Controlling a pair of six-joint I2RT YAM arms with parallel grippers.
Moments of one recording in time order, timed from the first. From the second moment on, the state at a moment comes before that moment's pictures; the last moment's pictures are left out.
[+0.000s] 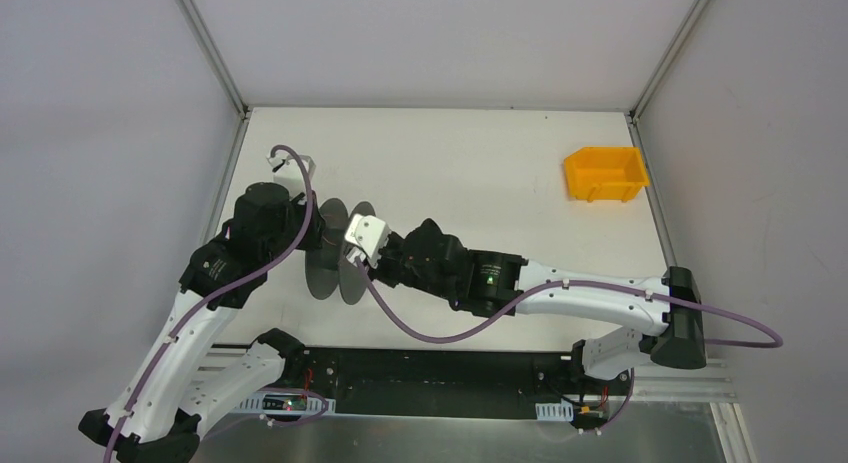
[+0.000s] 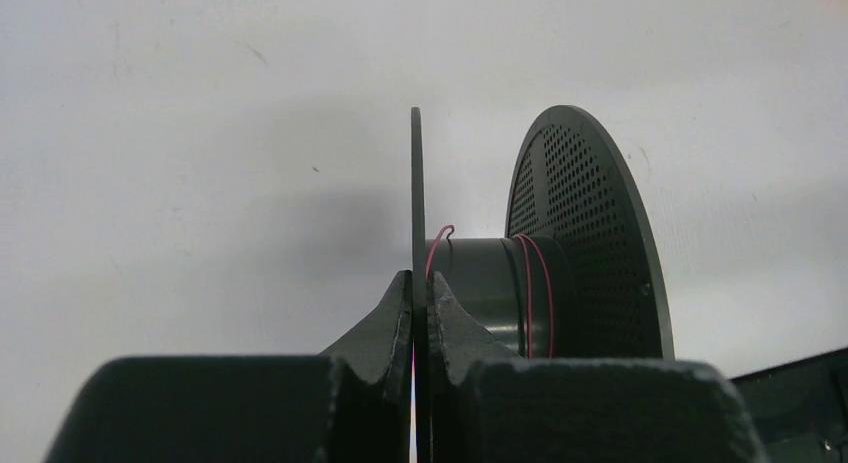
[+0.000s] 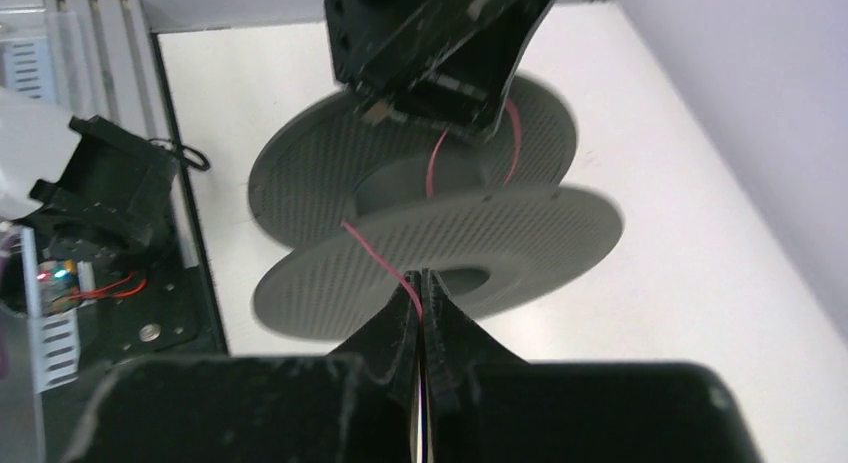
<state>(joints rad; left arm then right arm) -0.48 0.78 1.08 -0.84 -0.20 -0.26 1.38 1.44 1.29 -0.14 0.23 -0.18</state>
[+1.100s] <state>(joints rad) -0.48 0.72 0.92 -0.67 0.50 0.17 1.14 1.25 1.02 -0.08 -0.16 -0.32</state>
